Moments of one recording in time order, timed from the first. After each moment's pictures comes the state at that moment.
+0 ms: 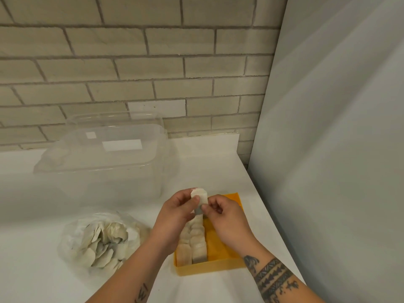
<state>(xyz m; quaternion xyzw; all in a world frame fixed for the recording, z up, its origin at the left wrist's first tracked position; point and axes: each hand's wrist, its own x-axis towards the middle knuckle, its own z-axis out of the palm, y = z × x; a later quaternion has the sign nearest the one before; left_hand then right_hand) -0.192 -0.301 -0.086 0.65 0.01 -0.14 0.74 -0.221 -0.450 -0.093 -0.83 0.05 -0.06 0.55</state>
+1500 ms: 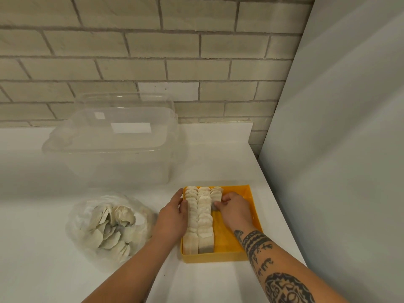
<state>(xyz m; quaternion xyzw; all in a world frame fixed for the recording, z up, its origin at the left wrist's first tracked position) -0.181 -0.278 -0.147 0.90 0.05 -0.07 0.43 -0.172 -0.460 -0.159 -0.87 0.23 0.03 0.44</state>
